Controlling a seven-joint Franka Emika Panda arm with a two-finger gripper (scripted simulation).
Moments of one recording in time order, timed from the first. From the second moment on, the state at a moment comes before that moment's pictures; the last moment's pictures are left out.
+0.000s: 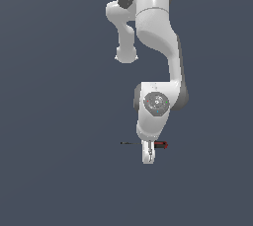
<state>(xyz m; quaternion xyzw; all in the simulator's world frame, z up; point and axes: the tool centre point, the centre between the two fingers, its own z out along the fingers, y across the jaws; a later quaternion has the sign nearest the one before) 0.096 0.080 0.048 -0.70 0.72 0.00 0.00</state>
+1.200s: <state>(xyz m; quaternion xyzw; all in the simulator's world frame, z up) 0.096 0.080 0.015 -0.70 0.72 0.00 0.00</state>
